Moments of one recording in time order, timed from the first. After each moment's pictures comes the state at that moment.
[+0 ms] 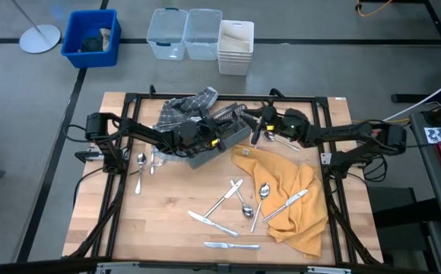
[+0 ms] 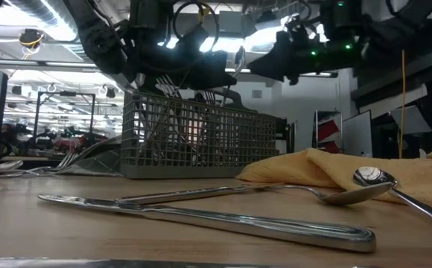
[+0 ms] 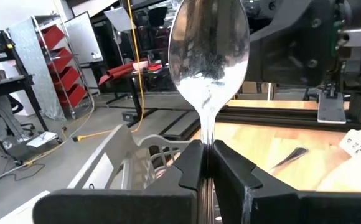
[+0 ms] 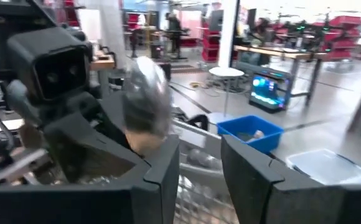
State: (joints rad) left arm 0.15 1.75 0.78 0.96 -0.40 0.17; right arm -0.33 1.39 0.59 0.81 0.03 -0.04
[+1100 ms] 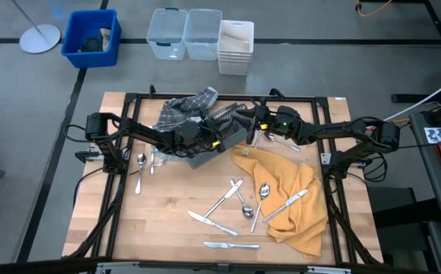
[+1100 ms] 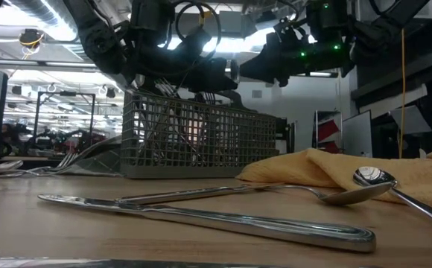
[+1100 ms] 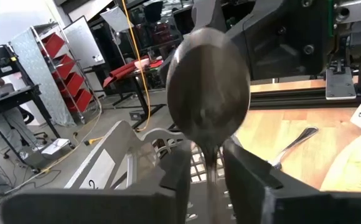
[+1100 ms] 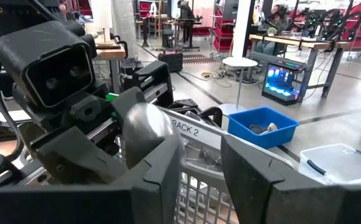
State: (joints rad) left arm 0.15 1.75 0.78 0.92 -0.41 0.26; right arm -0.33 1.45 0.67 0.75 -0.01 -0.03
